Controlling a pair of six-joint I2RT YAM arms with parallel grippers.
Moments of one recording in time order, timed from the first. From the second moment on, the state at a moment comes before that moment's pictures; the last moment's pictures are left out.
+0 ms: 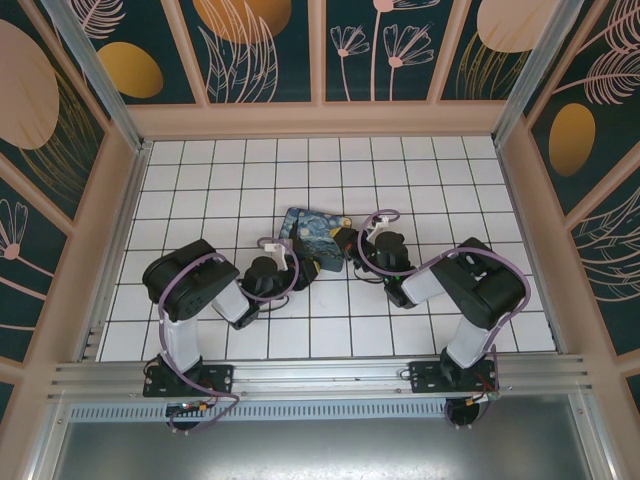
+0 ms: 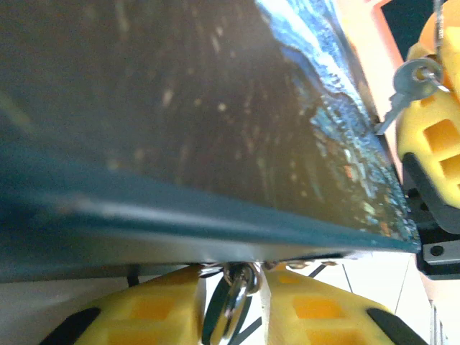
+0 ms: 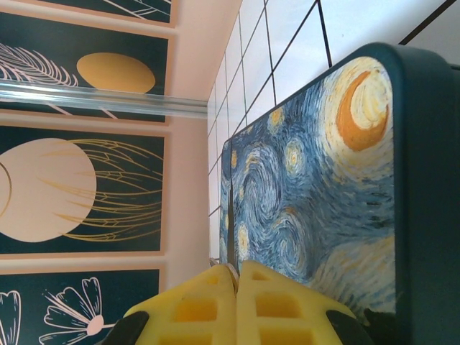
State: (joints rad) left arm -0.74 1.91 0.38 1.18 0.17 -0.93; right arm 0.65 1.73 0.45 1.09 -0.18 1.36
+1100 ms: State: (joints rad) left arm -0.74 1.64 0.37 0.93 0.21 -1.24; right arm 1.01 1.32 0.18 0.84 0.20 1.49
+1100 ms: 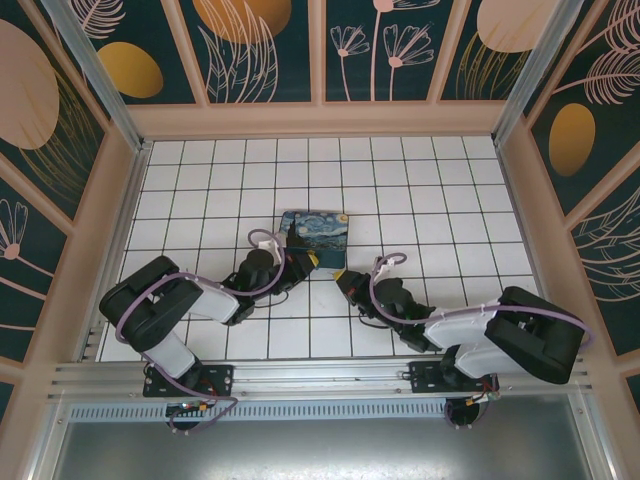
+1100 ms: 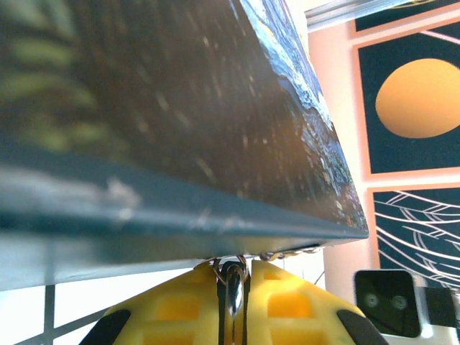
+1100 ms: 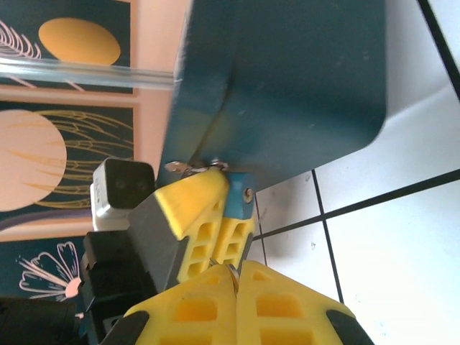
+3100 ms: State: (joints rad) left arm -0.74 1.67 0.34 1.12 0.28 -1.42; right arm 0.97 1.49 0.24 1.00 0.20 1.51
